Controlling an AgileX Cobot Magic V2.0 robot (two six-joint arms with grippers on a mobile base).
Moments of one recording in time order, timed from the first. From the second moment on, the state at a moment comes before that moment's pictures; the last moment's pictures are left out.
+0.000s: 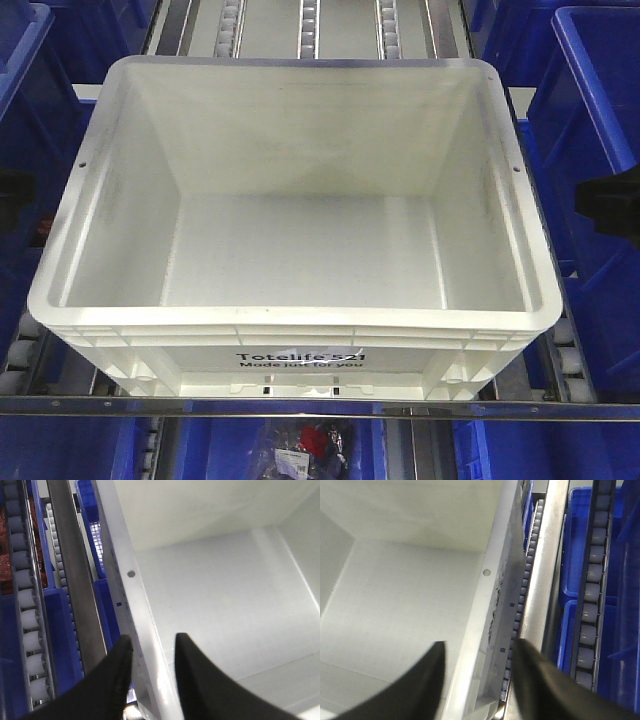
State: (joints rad) left arm -0.20 0.90 -0.99 -0.22 0.92 0.11; right arm 0.20 0.87 -0.98 0.18 0.92 -0.02
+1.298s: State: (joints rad) left arm -0.20 1.27 -1.20 -0.18 0.98 0.02; right arm 0.20 1.28 -1.23 0.23 0.99 -0.06
